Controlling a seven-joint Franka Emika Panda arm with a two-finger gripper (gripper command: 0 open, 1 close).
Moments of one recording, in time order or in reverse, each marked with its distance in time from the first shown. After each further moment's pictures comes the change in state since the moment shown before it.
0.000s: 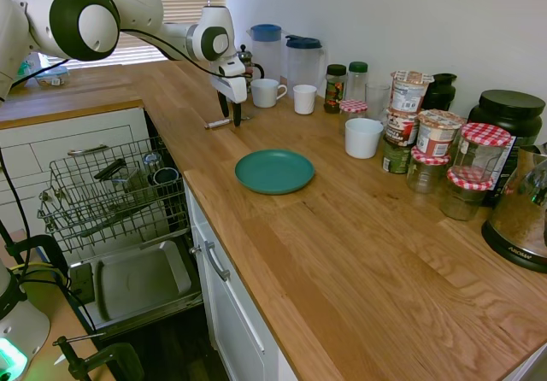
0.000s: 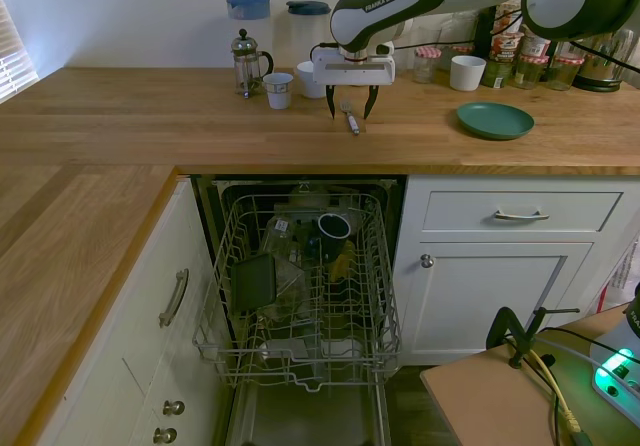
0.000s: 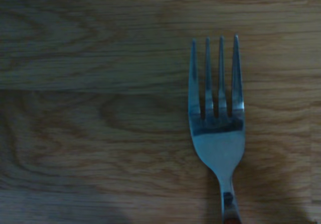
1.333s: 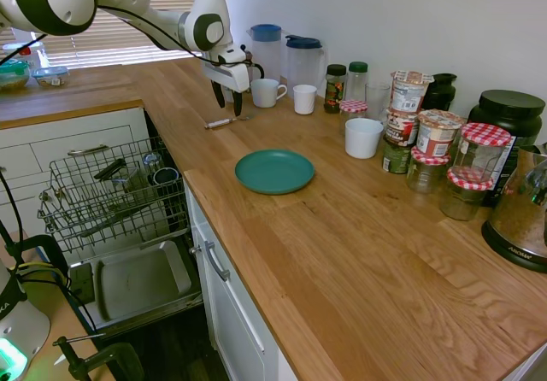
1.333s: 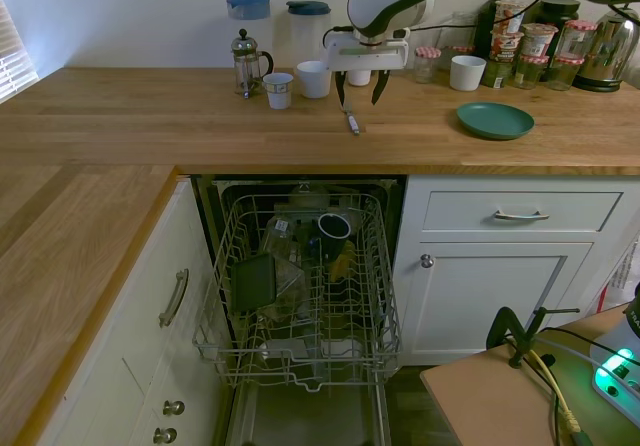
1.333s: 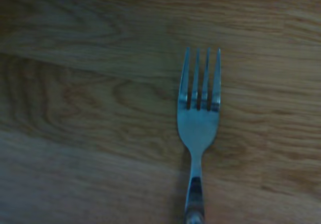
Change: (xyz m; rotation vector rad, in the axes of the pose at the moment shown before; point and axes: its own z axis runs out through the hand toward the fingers) arm 0.009 0.019 -0.032 0.062 0.011 -0.136
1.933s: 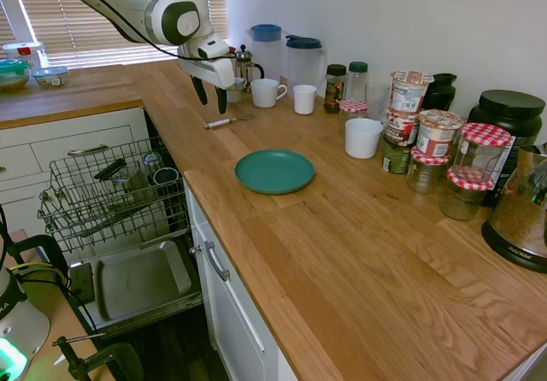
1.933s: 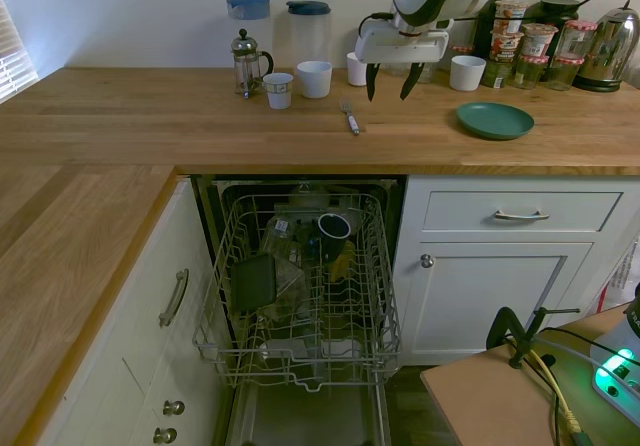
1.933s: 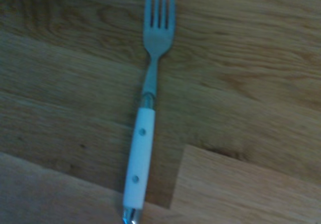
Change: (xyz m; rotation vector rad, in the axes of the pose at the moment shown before) arm -0.022 0.082 -0.052 0.065 -0.007 -0.126
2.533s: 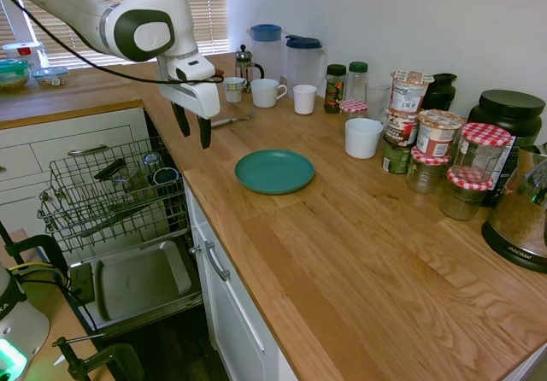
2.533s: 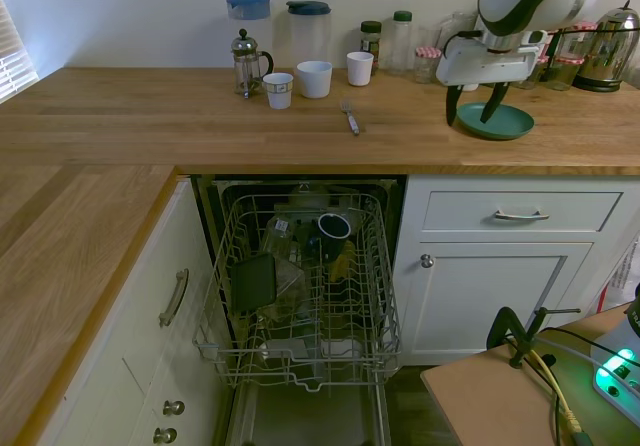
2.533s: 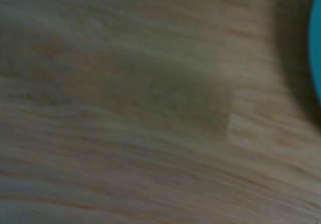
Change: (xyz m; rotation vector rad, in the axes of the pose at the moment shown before) arm -0.006 0.161 -0.037 -0.075 -0.029 0.035
